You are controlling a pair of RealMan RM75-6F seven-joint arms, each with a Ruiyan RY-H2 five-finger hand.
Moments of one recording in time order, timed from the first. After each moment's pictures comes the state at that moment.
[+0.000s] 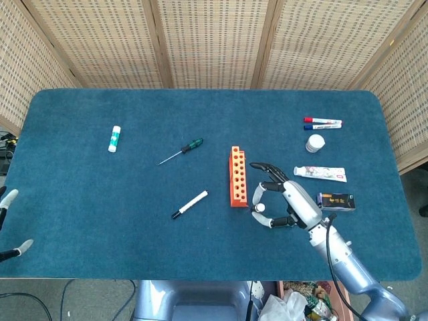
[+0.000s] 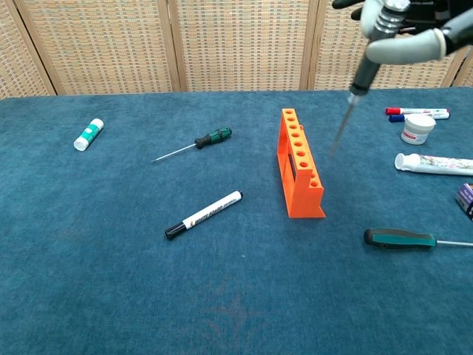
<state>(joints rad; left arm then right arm) -0.01 -1.07 -0.03 -1.61 1.52 1.55 -0.03 0.56 -1.08 0.21 -2.03 -1.40 1.10 0.48</state>
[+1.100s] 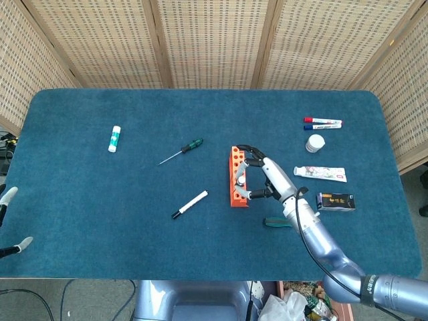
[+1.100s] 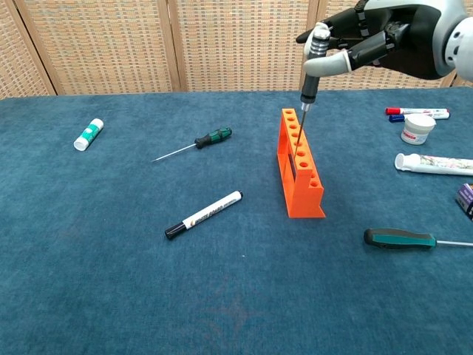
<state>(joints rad) -0.03 -1.07 -0.04 -1.61 1.47 1.51 -0.02 0.72 -1.26 0.34 -1.87 -1.01 0.93 0.36</state>
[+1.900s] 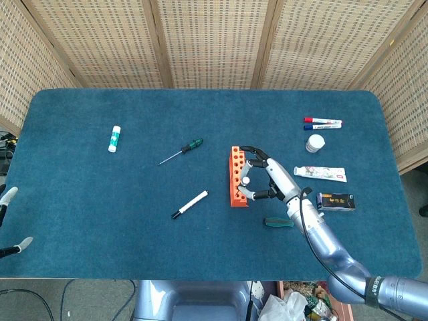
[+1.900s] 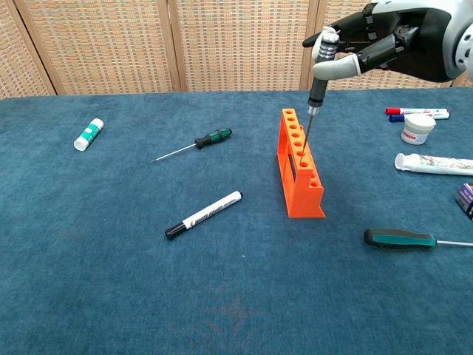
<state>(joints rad) -0.03 -1.07 -0.04 -1.61 1.48 1.51 -0.02 0.70 -1.24 0.34 -1.86 -1.04 0.90 0.38</state>
